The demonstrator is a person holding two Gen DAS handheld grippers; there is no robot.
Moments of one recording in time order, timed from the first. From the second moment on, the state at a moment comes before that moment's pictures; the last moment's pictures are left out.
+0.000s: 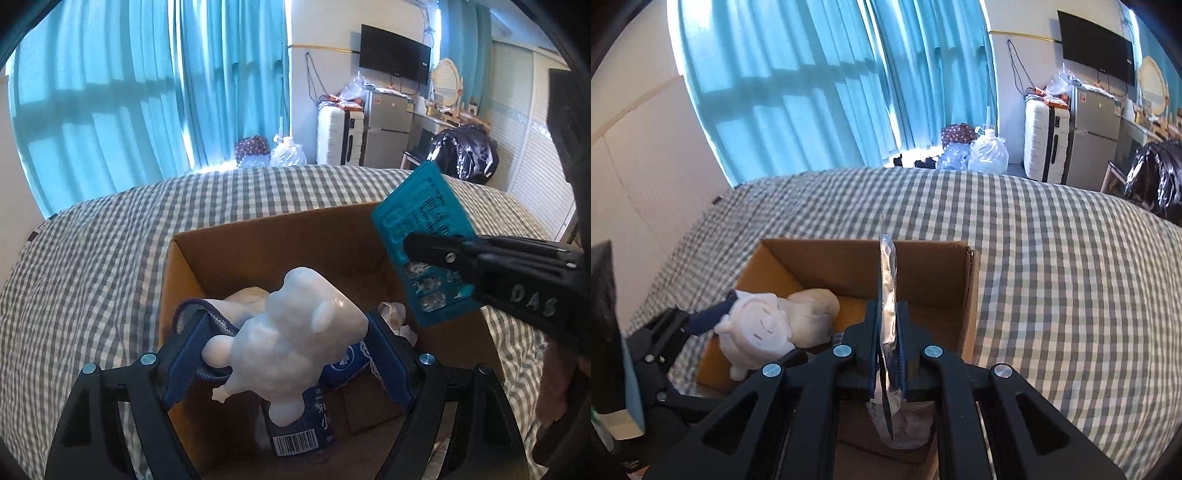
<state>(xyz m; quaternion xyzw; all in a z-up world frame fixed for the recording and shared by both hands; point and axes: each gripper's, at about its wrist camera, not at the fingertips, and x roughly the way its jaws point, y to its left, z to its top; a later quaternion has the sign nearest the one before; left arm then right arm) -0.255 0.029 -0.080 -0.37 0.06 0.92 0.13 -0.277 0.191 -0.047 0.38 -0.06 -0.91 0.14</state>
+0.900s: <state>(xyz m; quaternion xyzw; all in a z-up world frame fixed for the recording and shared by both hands) -0.072 -0.009 0.049 -0.29 0.02 0.95 0.10 -0.042 0.215 0.090 0.33 -0.04 -0.94 0.05</state>
